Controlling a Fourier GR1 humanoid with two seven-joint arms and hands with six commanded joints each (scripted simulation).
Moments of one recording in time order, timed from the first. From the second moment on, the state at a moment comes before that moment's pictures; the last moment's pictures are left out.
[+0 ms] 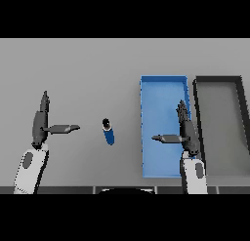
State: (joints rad) left arm -0.11 0.43 -0.16 -1.48 0.24 0.26 0.01; right arm 0.00 0.00 0.00 -1.57 0.00 0.00 0.00
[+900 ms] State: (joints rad) left arm -0.03 0.63 -0.26 -1.53 0.25 -0.13 -0.18; right arm 0.07 -0.11 0.10 -1.68 0.14 0.05 -0.05
